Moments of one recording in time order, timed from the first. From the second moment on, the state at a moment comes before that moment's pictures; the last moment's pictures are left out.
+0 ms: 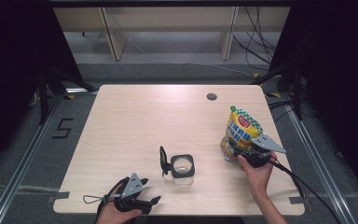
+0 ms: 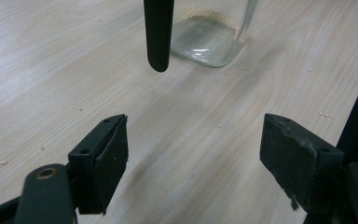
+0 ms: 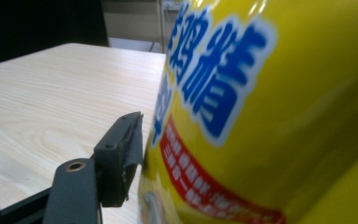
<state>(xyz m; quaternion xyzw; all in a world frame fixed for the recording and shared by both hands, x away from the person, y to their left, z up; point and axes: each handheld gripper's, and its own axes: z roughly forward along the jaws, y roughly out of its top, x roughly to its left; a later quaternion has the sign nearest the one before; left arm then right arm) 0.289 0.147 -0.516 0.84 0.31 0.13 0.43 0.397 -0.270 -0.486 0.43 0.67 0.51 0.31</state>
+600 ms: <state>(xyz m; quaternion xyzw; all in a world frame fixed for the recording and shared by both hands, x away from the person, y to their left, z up) 0.289 0.145 -0.517 0.84 0.31 0.13 0.42 0.404 -0.266 -0.494 0.41 0.68 0.50 0.34</state>
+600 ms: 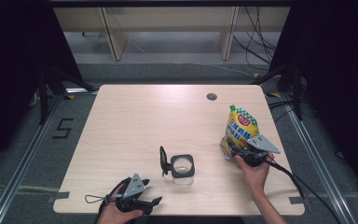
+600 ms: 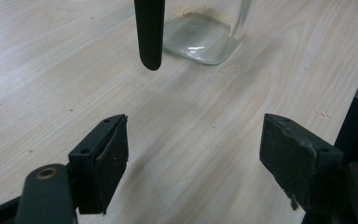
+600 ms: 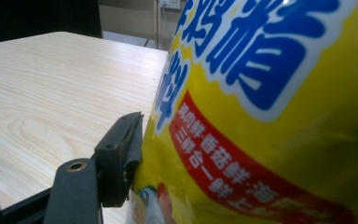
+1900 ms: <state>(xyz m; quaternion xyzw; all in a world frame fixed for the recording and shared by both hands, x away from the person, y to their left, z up) 0.287 0.145 -0.515 0.85 0.29 0.13 0.42 0.400 -0.260 -0.502 0.42 0.69 0.49 0.33</state>
